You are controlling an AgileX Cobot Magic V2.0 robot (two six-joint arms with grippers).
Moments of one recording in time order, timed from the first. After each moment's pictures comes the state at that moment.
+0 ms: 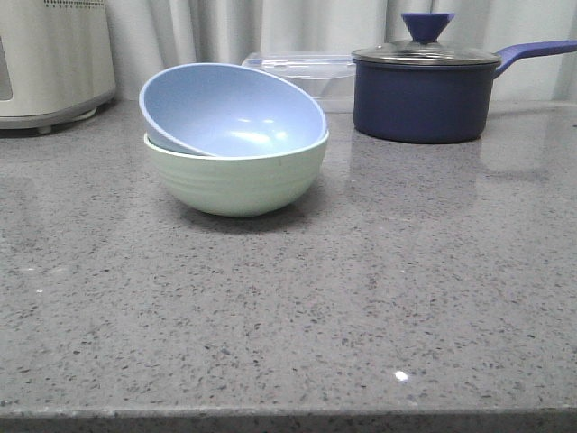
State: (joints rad) left arm 0.00 0.00 0.00 -0.05 0.09 0.00; right arm 0.24 0.19 -0.39 0.10 0.53 0.10
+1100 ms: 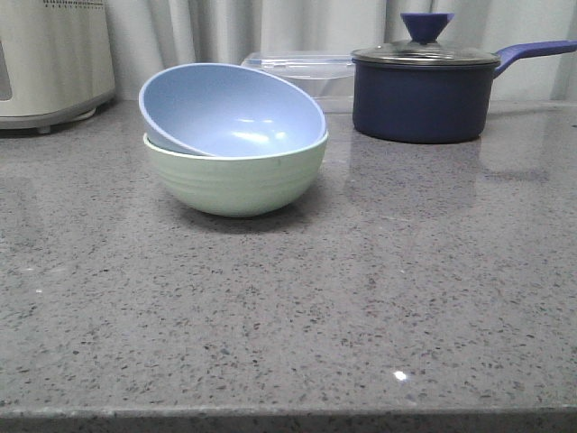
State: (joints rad) left arm 0.01 0.00 0.00 -0.05 0.09 0.00; right arm 0.23 0.19 -0.39 0.08 0.52 0.10
